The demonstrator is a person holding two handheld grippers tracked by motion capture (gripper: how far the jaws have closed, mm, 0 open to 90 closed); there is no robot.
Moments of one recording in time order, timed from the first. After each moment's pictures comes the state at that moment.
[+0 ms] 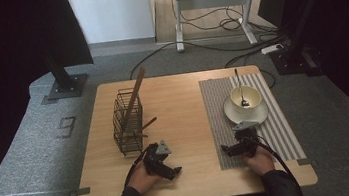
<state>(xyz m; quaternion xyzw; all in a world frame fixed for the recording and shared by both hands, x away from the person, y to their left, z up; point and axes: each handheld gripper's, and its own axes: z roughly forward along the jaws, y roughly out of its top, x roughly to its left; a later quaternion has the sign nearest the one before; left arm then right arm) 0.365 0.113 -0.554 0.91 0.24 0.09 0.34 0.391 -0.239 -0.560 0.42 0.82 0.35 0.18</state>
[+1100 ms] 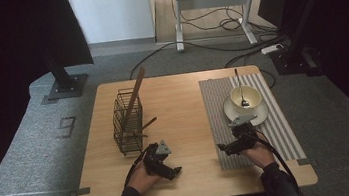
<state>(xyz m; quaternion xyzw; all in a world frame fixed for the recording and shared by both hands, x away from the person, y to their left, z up) 0.365 0.113 -0.554 0.91 0.24 0.09 0.34 0.381 -0.221 -0.506 0.37 0.84 0.36 0.15</state>
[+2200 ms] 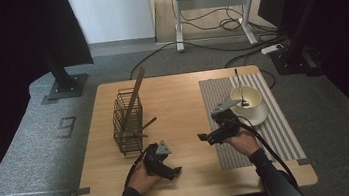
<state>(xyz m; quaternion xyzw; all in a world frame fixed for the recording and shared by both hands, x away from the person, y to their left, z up) 0.364 0.113 -0.554 0.90 0.24 0.09 0.34 0.395 -0.163 -0.442 0.32 0.85 0.42 0.11</state>
